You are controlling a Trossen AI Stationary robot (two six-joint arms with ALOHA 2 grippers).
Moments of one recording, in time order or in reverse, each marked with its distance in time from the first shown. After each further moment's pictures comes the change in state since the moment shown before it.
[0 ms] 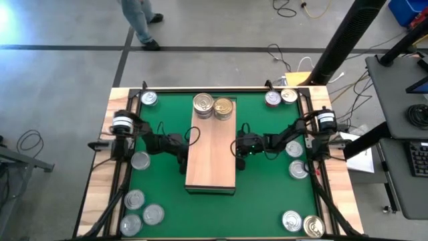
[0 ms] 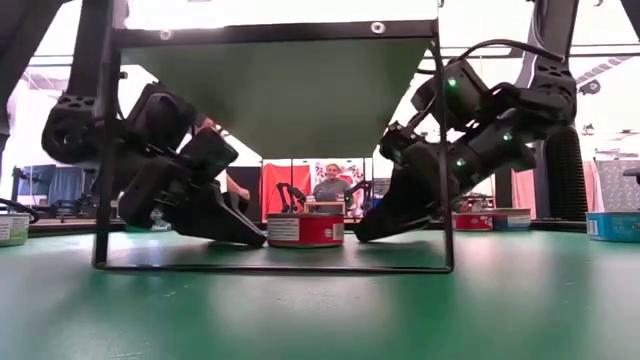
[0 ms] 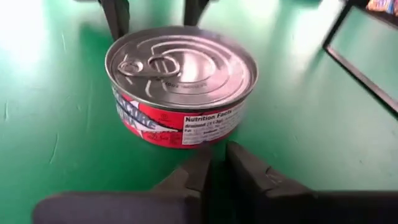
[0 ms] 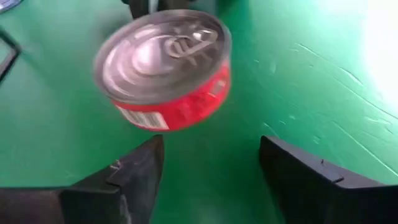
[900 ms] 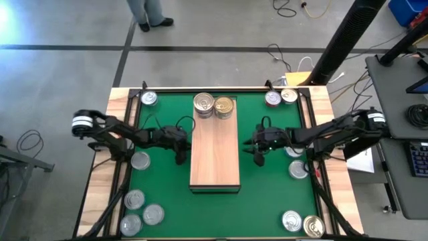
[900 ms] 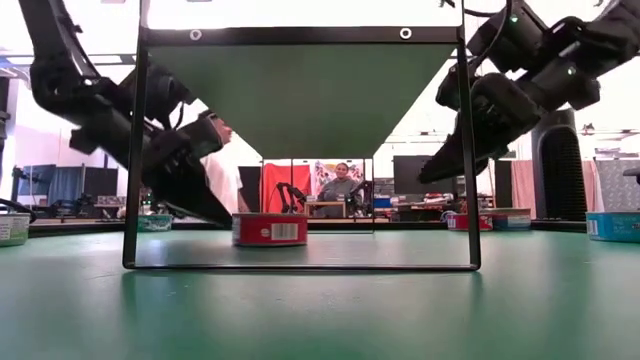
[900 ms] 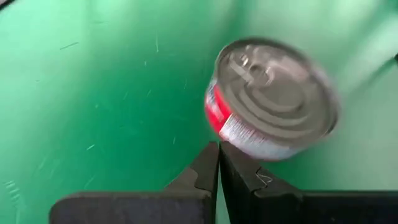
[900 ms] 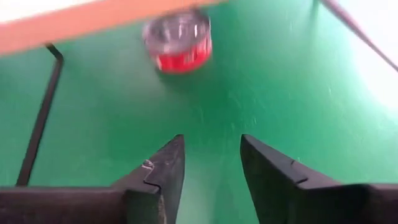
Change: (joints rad) left arm 0.083 -0.489 -0.049 -0.616 -0.199 -0.174; right arm -0.016 -0.620 -0.179 -0.407 0.046 0.003
